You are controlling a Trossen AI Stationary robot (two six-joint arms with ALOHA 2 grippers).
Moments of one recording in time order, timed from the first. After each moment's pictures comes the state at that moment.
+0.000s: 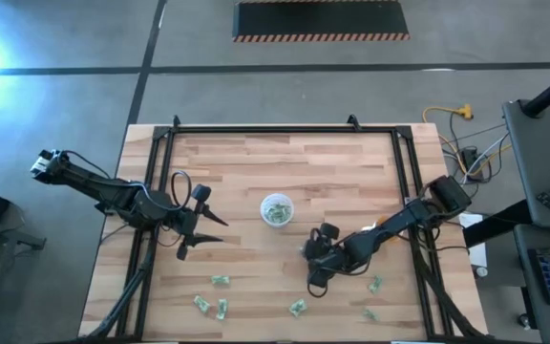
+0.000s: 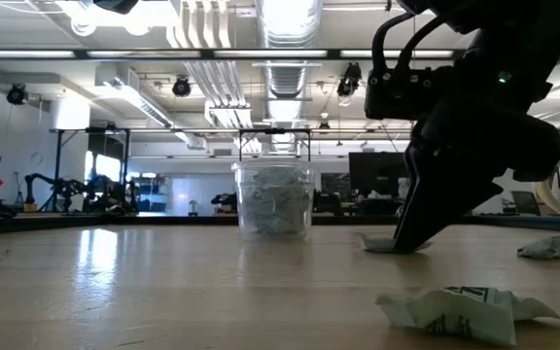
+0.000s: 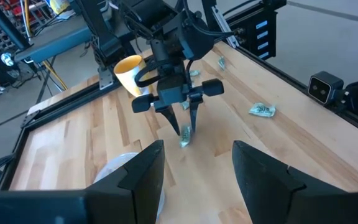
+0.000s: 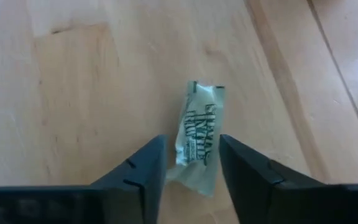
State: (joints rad) left arm -0.38 0.78 0.70 -0.24 -0.15 0.26; right arm 0.46 1.86 1.00 -0.34 0.39 0.70
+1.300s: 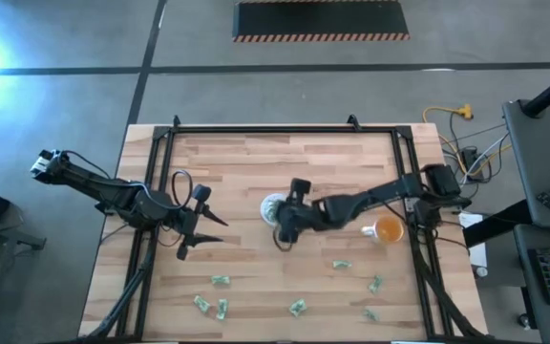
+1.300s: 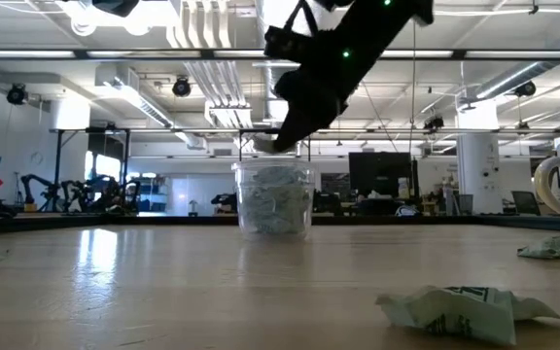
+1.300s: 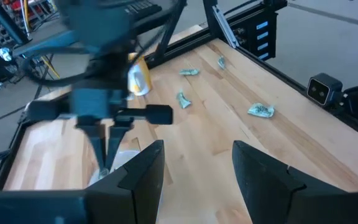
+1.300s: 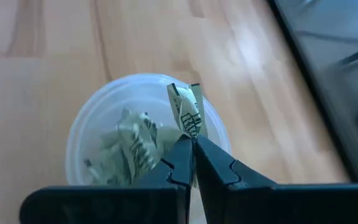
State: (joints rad) left arm -0.38 0.78 0.69 -0.25 -0.15 0.24; right arm 0.16 1.85 1.28 -0.33 0.57 0.09
